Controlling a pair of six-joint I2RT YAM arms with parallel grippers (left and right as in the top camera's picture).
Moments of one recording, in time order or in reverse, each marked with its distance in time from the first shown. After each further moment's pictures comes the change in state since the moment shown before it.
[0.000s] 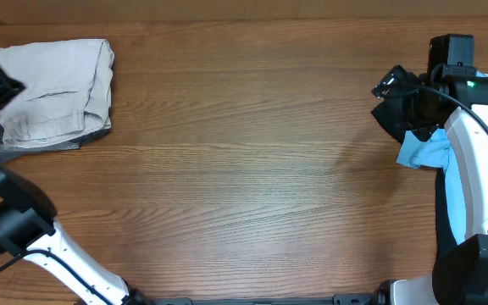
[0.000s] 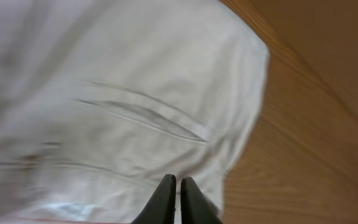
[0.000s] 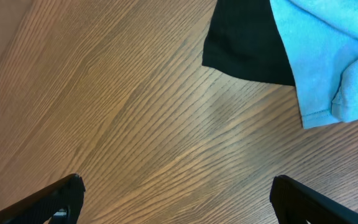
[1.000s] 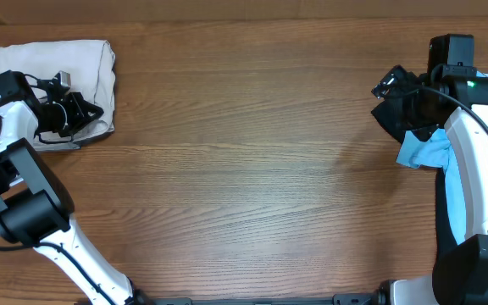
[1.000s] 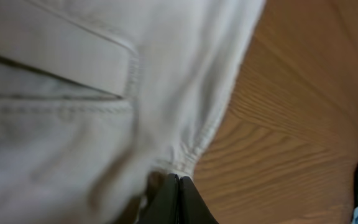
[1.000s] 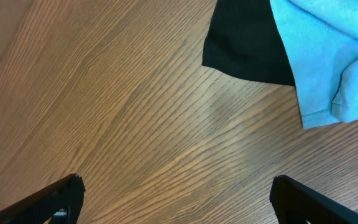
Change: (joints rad) left arm -0.138 -0.038 -0.570 0.431 0.157 0.043; right arm 0.000 0.000 0.000 0.000 0.000 0.000
